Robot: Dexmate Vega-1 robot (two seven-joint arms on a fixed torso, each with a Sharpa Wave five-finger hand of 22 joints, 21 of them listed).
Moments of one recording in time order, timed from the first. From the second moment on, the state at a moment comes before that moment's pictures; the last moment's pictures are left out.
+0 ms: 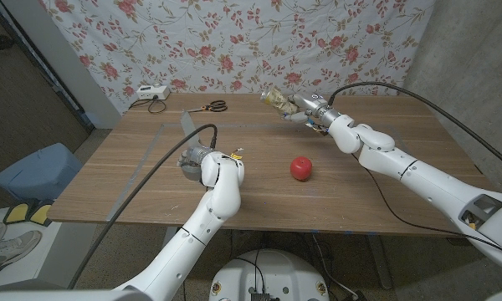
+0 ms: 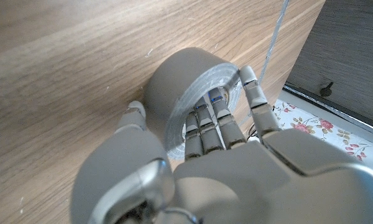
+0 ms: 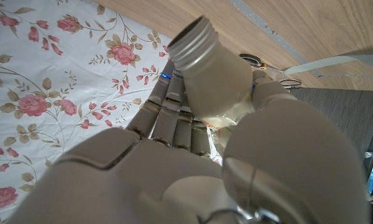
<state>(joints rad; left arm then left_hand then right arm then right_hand) 1.00 0.20 0.52 -1.83 2.18 0.62 -1.19 0.69 0.10 0.27 -0.16 0.21 0.48 0.01 0.25 0.19 0.52 -0.08 0.33 0.30 0.56 -0.05 0.28 0.20 0.44 0.15 0.51 0.19 -0.52 -0.68 -0.77 -1.51 -0.62 0.03 -0.16 0.83 -0.03 0.48 0.00 0.22 0.63 0.18 0.23 0.19 0.77 0.15 0.41 0.26 0.93 -0.01 0.52 0.58 0.56 -0.05 0.65 0.20</state>
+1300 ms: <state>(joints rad) 1.05 0.12 0.55 -1.80 1.46 1.04 -0.10 0.82 0.05 0.39 -0.16 0.17 0.99 0.04 0.37 0.22 1.01 -0.03 0.59 0.35 1.02 -0.08 0.53 0.21 0.62 0.05 0.74 0.24 -0.48 -0.66 -0.79 -1.51 -0.66 0.03 -0.16 0.83 -0.03 0.48 0.00 0.22 0.64 0.19 0.22 0.20 0.79 0.15 0.38 0.27 0.95 -0.01 0.51 0.59 0.54 -0.05 0.67 0.20</state>
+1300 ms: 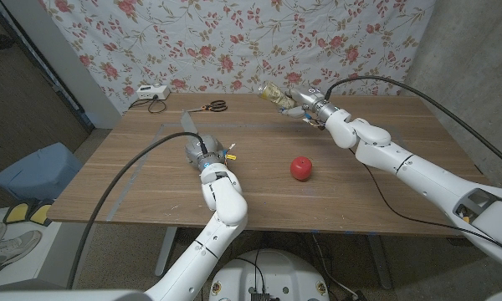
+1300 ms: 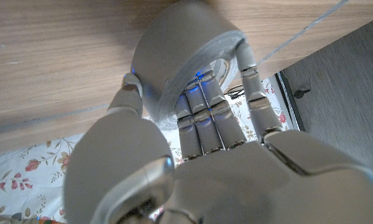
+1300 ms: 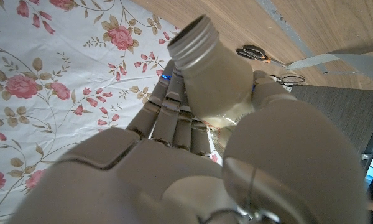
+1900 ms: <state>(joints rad) 1.05 0.00 0.42 -1.75 1.09 0.71 0.55 0.83 0.04 0.39 -0.16 0.17 1.01 0.06 0.35 0.23 1.02 -0.04 0.61 0.35 1.05 -0.07 0.55 0.21 0.64 0.03 0.77 0.25 -0.48 -0.66 -0.78 -1.53 -0.69 0.01 -0.18 0.83 -0.03 0.47 0.00 0.22 0.64 0.19 0.21 0.20 0.79 0.15 0.37 0.28 0.95 -0.01 0.50 0.59 0.53 -0.05 0.69 0.20</state>
